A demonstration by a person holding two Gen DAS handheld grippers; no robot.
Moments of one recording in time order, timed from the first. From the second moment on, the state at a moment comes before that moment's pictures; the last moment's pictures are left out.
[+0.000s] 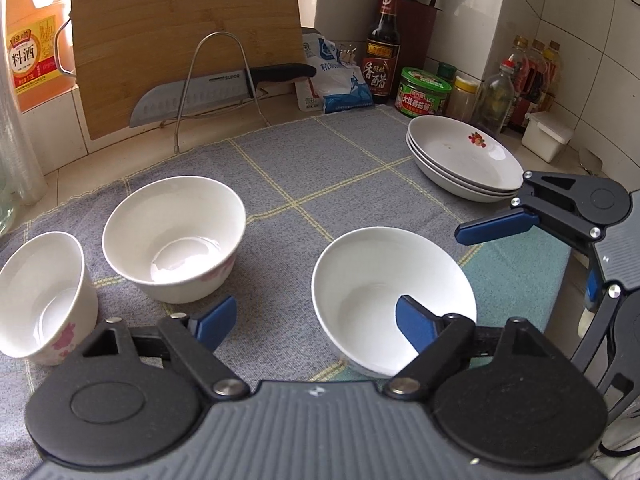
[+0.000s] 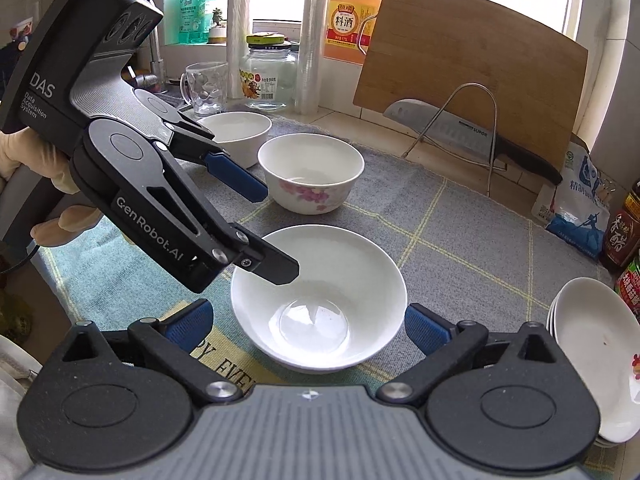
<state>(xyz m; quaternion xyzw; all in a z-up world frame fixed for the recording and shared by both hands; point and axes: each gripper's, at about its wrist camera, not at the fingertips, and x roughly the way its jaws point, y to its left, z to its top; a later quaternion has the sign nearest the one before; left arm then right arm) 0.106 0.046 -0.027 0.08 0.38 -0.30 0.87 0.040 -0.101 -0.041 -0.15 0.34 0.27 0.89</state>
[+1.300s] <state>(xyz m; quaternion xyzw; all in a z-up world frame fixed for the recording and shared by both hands) 0.237 0.090 -0.039 0.14 0.41 -0.25 0.87 0.175 -0.030 -0.067 -0.19 0.35 0.32 0.86</state>
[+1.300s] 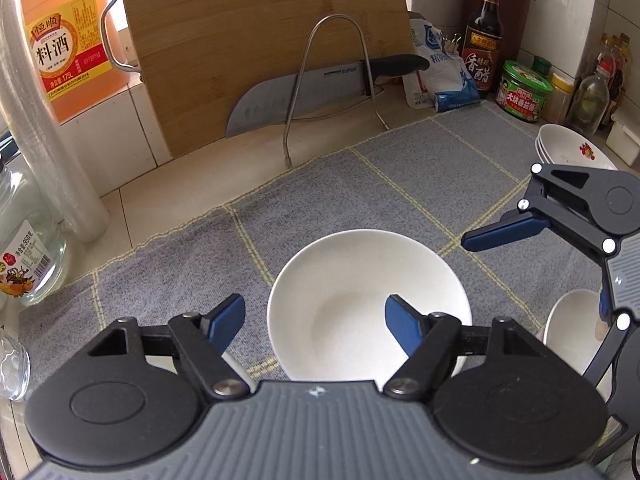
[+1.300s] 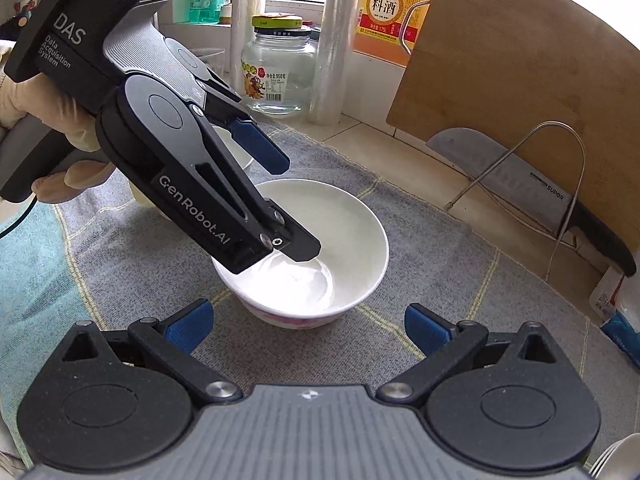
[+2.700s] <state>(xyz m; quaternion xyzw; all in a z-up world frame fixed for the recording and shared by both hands) 0.232 0.088 -0.022 0.14 0.41 -0.28 0.86 0.176 -0.023 -0.058 -0.20 0.35 0.33 0.85</state>
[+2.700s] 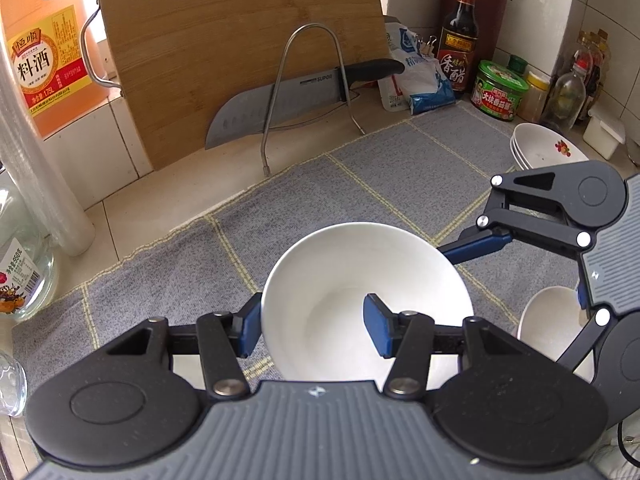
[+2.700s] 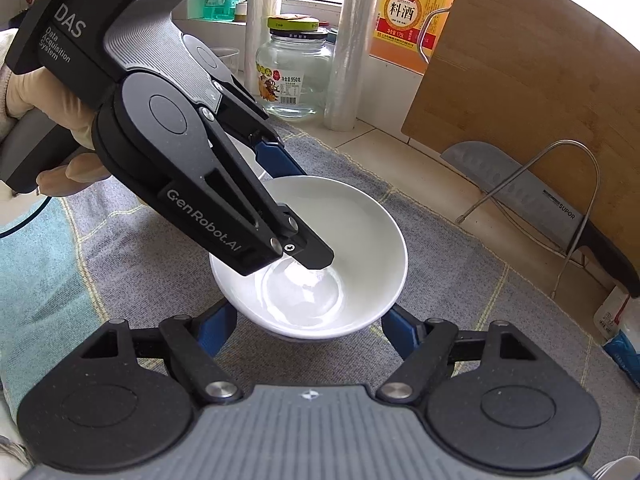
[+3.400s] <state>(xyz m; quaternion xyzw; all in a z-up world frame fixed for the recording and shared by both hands) 0.169 0.051 0.011 0.16 0.38 -0.30 0.86 0.110 -0.053 -0.036 -0.19 0.35 0.32 0.86</state>
